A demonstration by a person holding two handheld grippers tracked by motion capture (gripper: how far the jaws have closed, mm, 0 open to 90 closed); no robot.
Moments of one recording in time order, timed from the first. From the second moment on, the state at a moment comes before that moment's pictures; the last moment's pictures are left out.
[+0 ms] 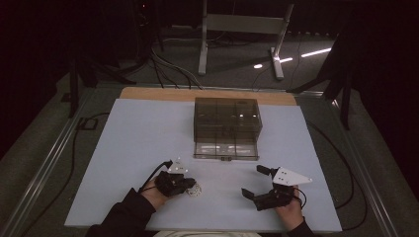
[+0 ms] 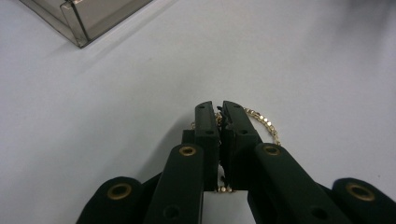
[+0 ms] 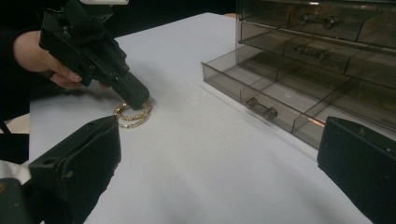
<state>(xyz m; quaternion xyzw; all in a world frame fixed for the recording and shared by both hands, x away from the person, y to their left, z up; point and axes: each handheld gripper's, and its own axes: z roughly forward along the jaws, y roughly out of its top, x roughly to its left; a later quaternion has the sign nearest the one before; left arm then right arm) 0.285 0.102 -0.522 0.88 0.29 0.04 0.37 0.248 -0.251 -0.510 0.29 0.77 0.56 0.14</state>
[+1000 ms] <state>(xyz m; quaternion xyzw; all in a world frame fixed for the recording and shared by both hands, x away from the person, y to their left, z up) 0.293 0.101 -0.470 0.86 0.27 0.07 0.42 0.248 -0.252 -0.510 0.29 0.76 0.56 0.14</state>
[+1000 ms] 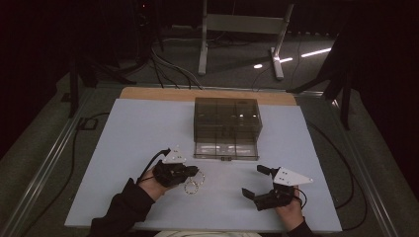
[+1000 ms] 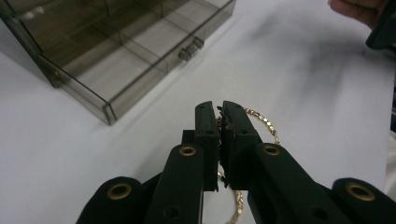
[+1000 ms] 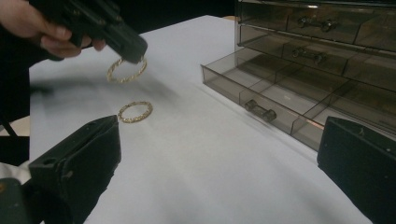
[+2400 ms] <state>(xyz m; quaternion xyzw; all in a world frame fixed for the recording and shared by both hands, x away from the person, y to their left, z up) 0.364 0.079 -0.468 0.83 0.34 0.09 0.43 0.248 -0.252 -0.510 0.29 0.77 0.56 0.14</state>
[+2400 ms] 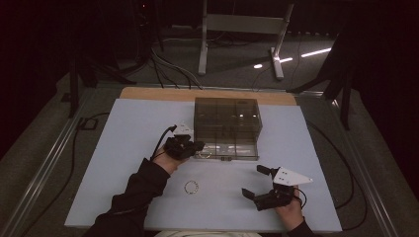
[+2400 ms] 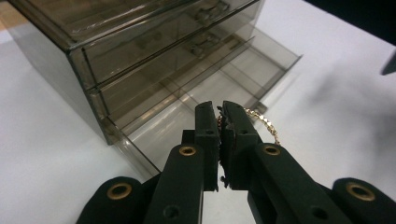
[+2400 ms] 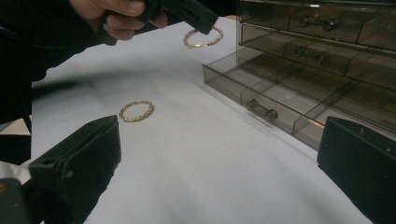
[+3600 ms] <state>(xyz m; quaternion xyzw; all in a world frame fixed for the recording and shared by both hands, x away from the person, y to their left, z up) 0.380 0.073 -0.492 0.78 0.42 0.08 0.45 0.247 -0.252 -0.510 0.29 0.77 0.56 0.13</state>
